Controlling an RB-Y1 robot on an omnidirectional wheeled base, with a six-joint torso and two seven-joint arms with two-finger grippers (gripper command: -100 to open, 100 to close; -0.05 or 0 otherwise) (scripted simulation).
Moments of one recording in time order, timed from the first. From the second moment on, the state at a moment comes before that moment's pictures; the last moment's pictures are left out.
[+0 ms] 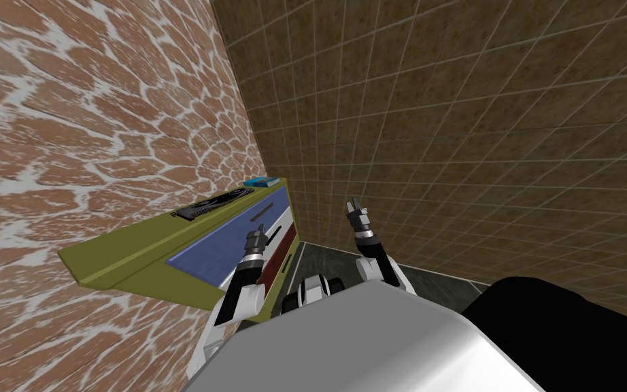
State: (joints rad) left arm 0.35 0.09 -0.10 -2.07 0.03 -0.11 0.07; right arm 0.48 -0.01 0.05 -2.26 0.08 -0.40 -0.11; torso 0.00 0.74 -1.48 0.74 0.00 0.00
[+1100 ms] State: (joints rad) left arm 0.24 0.12 -0.07 -1.97 0.05 -0.09 0.07; right arm 0.48 -0.01 0.05 -2.26 0.08 -0.40 -0.11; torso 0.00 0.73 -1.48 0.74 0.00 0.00
